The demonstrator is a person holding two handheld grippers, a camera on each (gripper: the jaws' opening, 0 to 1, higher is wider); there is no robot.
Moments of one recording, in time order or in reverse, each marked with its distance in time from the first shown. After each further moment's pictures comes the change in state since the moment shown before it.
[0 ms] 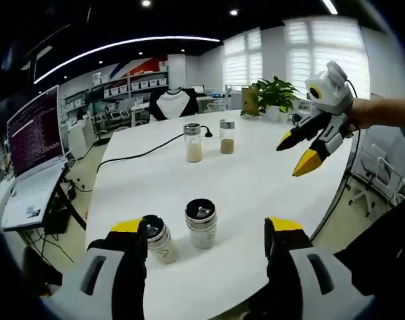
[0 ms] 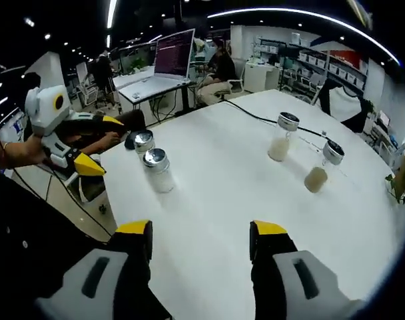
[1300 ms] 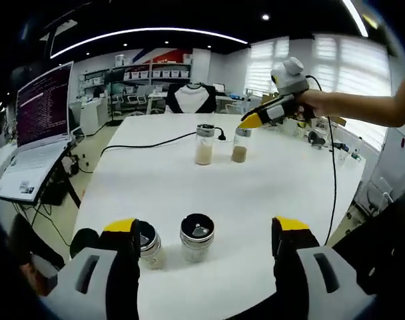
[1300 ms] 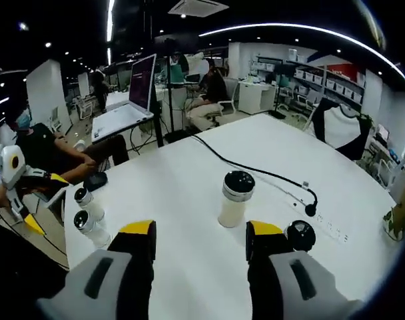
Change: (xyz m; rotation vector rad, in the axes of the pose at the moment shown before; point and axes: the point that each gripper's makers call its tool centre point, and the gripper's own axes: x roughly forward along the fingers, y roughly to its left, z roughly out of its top) left arm 0.021 0.003 0.015 -0.196 0.005 0.072; right arm 0.065 -0.142 0.129 -0.048 -0.117 0.002
